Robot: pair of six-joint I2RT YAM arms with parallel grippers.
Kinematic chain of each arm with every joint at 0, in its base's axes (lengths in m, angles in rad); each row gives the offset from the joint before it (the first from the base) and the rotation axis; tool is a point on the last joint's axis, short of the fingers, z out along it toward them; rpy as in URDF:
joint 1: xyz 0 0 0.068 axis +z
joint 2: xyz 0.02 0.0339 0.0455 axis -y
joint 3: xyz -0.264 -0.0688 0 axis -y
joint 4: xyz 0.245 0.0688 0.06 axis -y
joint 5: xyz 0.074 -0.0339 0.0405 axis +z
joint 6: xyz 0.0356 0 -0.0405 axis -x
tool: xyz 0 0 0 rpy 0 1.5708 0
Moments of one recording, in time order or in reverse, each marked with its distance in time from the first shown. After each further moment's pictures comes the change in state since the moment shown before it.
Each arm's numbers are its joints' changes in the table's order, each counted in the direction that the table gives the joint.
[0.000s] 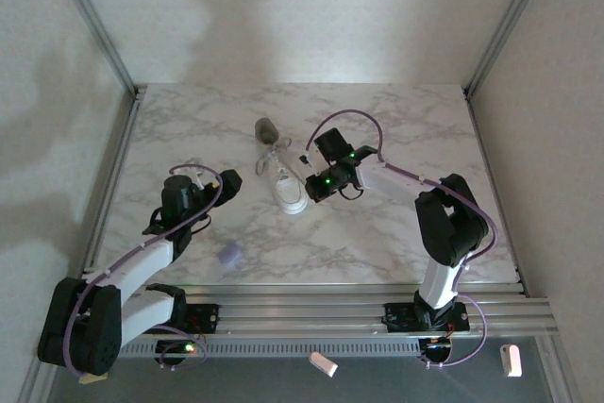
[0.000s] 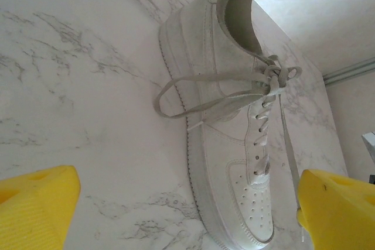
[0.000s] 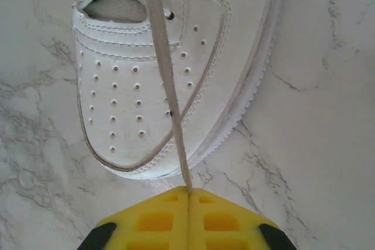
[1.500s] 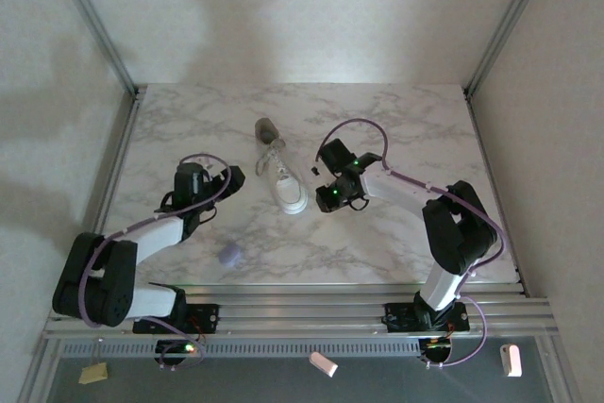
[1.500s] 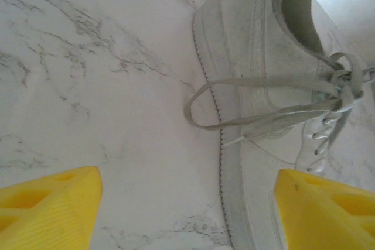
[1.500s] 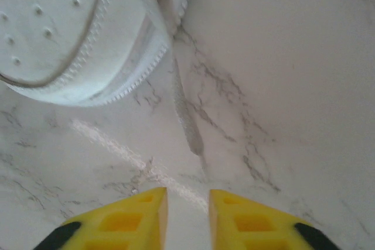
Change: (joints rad) left arm -0.010 -0.277 0.119 0.018 0.027 -0.029; right arm 0.018 0.071 -0.076 -0.106 -0.148 -0.086
